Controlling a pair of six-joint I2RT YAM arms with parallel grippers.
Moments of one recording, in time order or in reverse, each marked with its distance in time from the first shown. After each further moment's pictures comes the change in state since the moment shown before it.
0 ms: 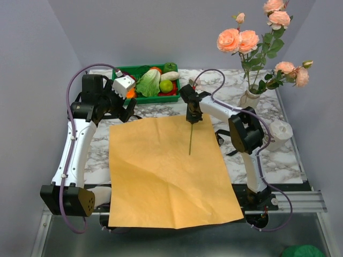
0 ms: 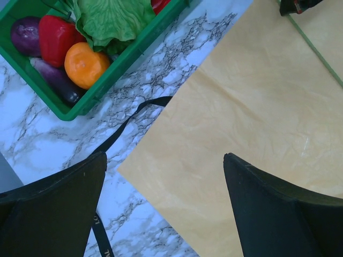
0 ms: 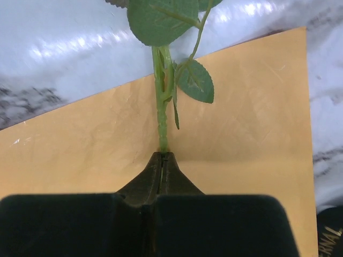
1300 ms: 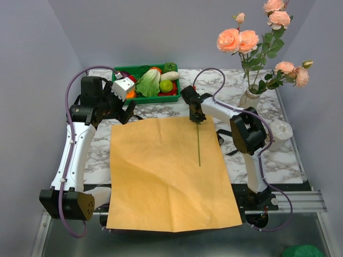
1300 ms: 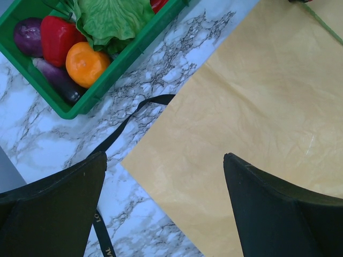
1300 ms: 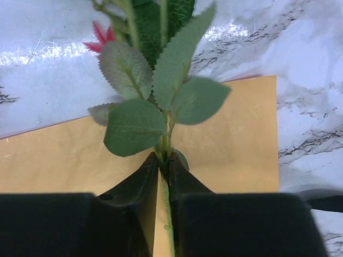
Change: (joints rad) left arm 0.000 -0.040 -0.025 0.000 0.000 0.011; right arm -0.005 -0.057 -0.104 0.059 0.110 -0.109
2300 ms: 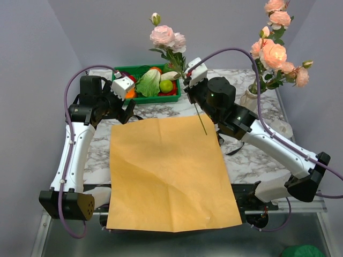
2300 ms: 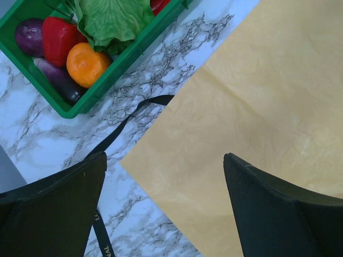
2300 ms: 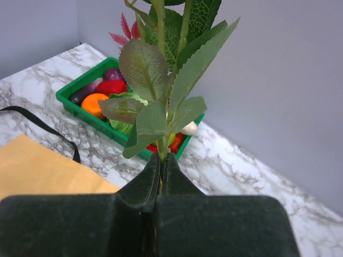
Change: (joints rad) left arm 0.000 0.000 0.027 -0.024 0.001 -0.014; right arm 0.315 -0.782 -0.172 0.552 -0.014 -0.832
